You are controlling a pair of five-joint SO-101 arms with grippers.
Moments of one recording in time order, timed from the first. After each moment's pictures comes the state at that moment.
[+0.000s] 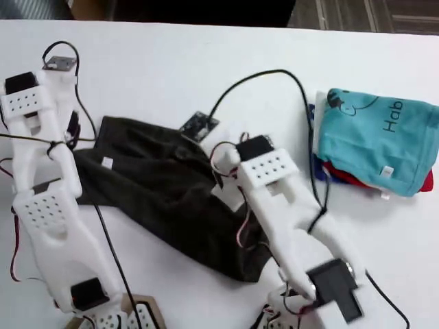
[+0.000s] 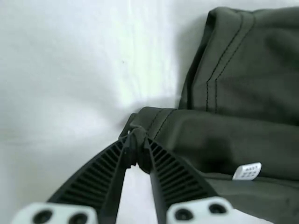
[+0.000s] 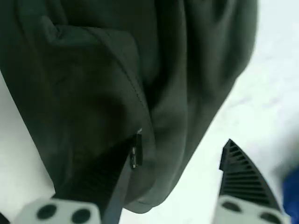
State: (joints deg) left arm -28.7 43.5 -42.2 95.1 -23.8; right arm -28.4 -7.4 25.8 76.6 26.9
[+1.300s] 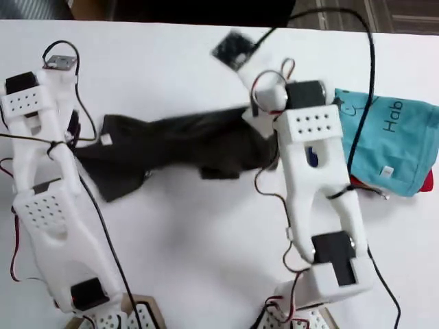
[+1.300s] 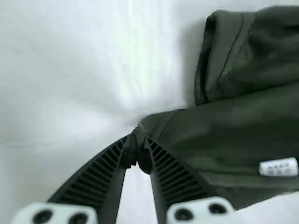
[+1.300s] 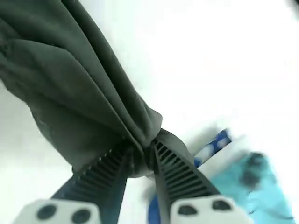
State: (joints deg) left arm -28.7 43.5 -42.2 94.2 -23.8; right arm -13.8 4.4 -15.3 80.0 40.7
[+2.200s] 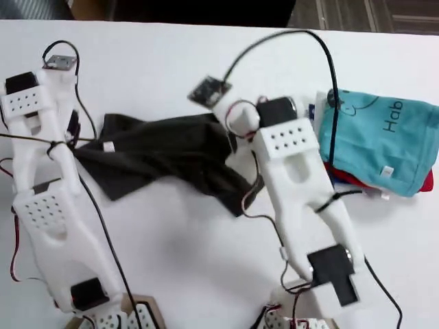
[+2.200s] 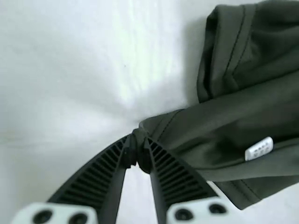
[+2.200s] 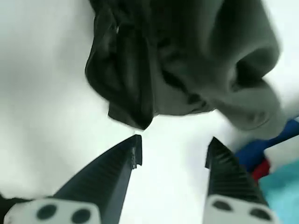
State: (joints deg) left arm -28.7 43.5 -42.2 94.2 -23.8; right arm -21.1 -3.7 3.3 93.8 35.1
